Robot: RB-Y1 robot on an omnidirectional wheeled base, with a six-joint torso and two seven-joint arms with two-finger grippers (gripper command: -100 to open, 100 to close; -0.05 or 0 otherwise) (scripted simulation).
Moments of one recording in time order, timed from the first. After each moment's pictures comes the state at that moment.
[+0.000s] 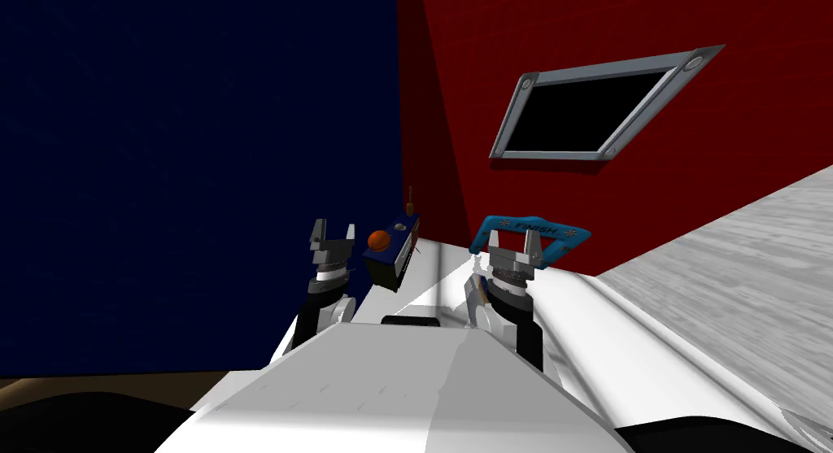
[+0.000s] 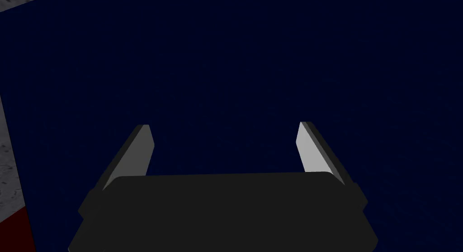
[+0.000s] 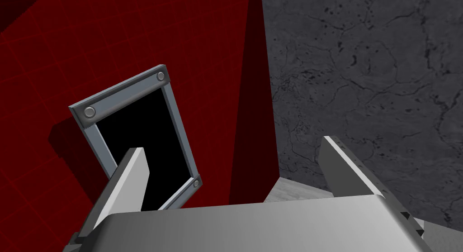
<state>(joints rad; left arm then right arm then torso) 0.51 0.00 -0.04 -2.31 0.01 -0.59 0.15 0.53 -0.01 -0.02 -2.35 -0.09 -0.63 -0.07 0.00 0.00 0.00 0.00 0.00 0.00</state>
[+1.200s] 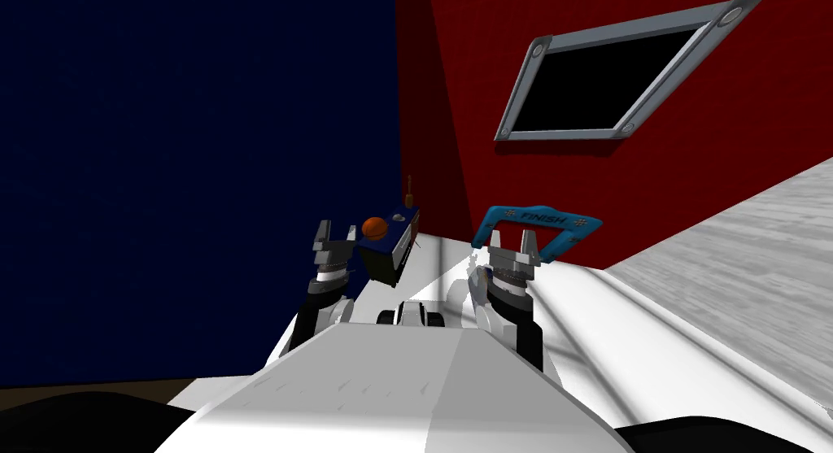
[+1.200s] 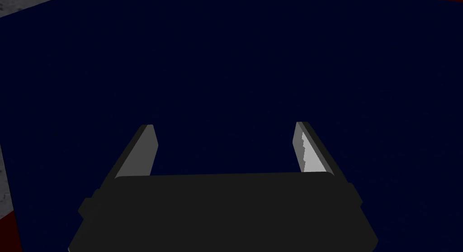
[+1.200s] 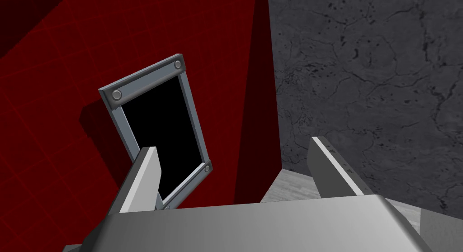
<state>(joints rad) 0.52 0.03 -0.04 -2.30 0.01 -0.58 0.16 0.53 -0.01 -0.02 -2.35 -0.09 -0.63 -0.07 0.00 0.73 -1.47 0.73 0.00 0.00</state>
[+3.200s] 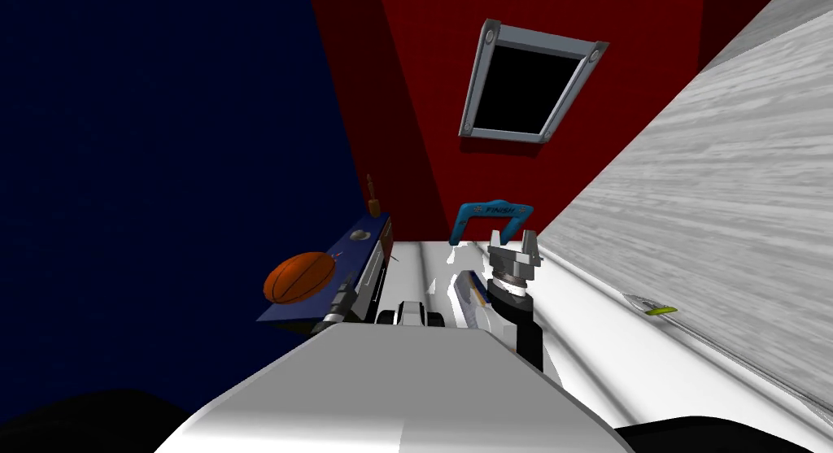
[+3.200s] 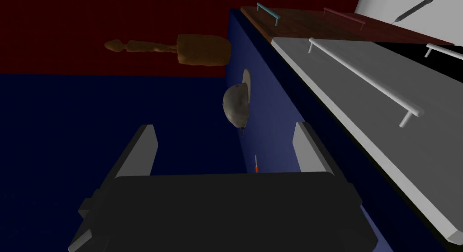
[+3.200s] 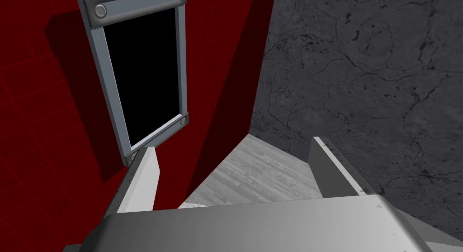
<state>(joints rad) 0.77 0.16 -0.04 -1.88 -0.17 -0.34 0.41 0.53 -0.01 -0.02 -2.35 -0.09 -0.63 -0.07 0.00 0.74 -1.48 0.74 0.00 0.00</state>
